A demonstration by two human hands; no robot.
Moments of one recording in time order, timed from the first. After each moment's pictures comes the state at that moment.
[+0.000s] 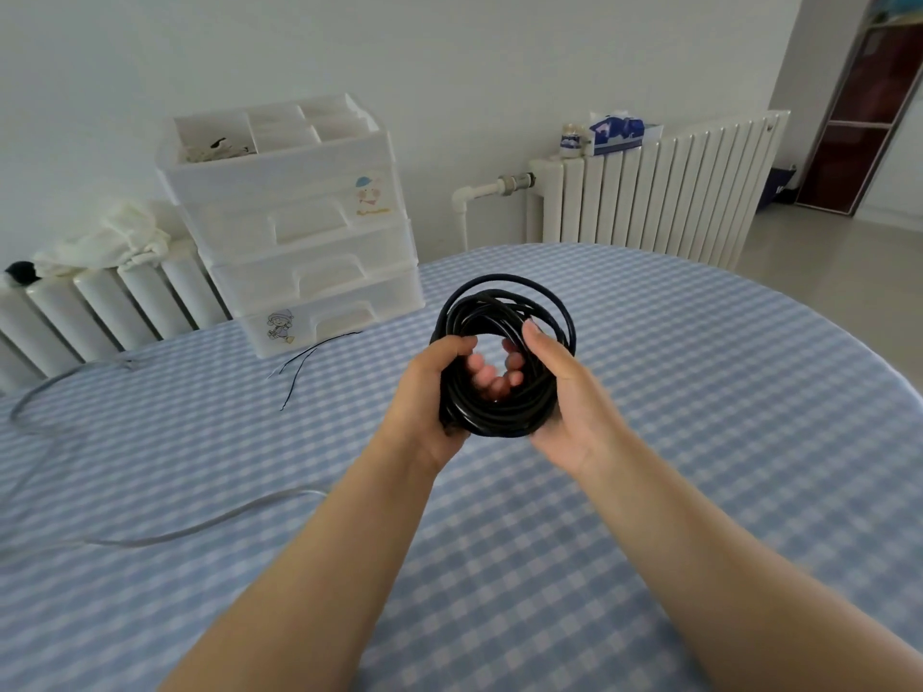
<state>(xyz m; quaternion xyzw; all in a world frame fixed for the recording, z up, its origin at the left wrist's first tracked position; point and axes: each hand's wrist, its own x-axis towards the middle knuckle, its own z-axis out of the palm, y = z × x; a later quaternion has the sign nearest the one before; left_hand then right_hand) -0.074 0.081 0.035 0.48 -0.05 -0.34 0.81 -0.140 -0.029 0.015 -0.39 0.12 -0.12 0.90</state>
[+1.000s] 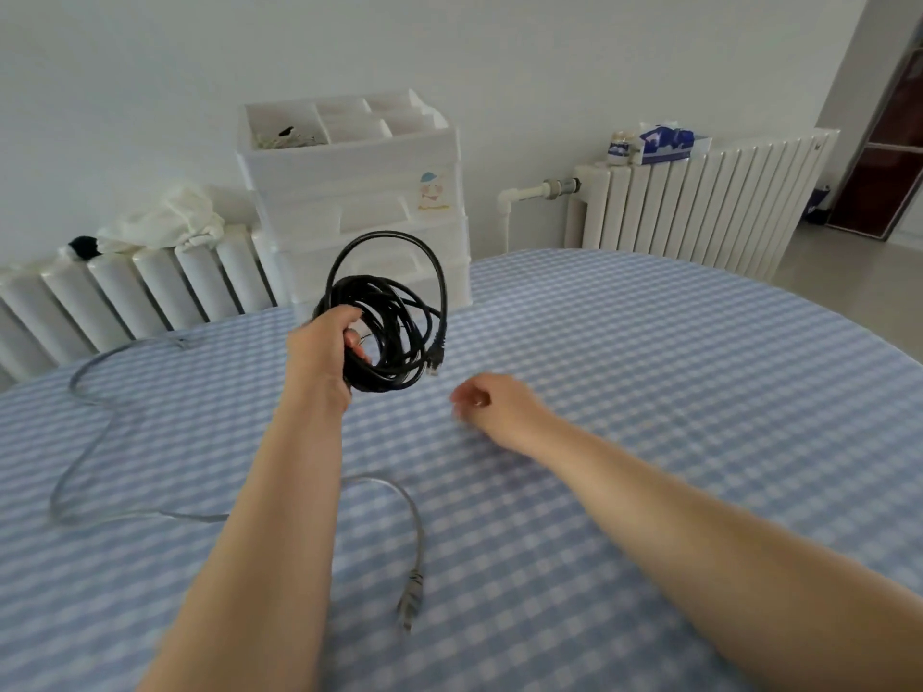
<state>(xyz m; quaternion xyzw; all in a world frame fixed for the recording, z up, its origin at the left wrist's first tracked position) 0.040 0.188 0.045 0.61 0.04 -0.06 0.79 -0.051 0.021 -0.026 -0.89 0.10 -0.05 0.44</state>
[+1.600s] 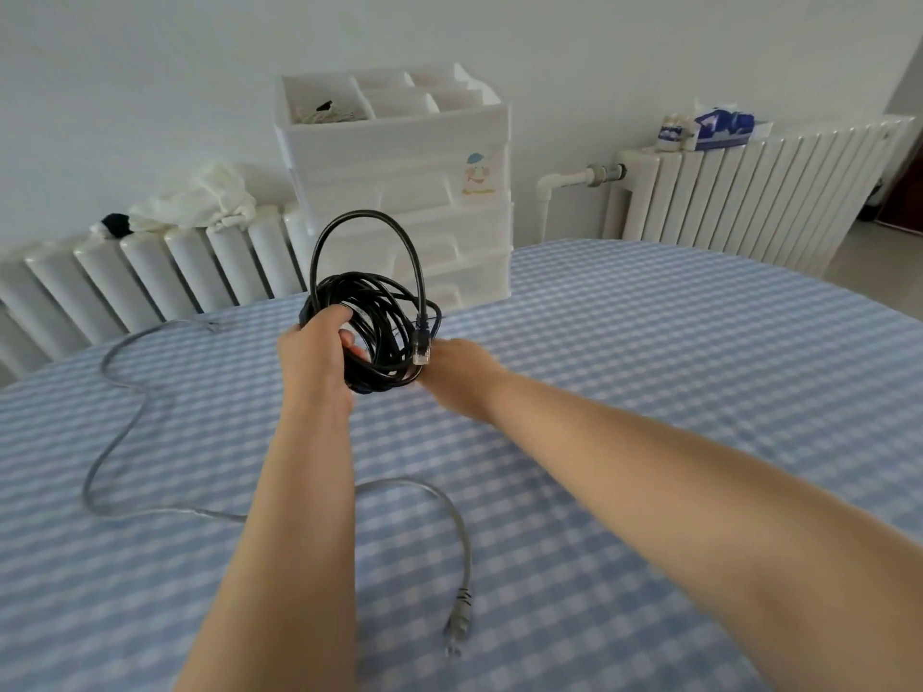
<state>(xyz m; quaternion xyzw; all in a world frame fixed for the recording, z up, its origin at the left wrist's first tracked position) 0.062 0.220 0.034 0.58 0.10 0.00 0.81 0.046 0.076 -0.013 -0.98 -0.18 -0.09 -0.07</state>
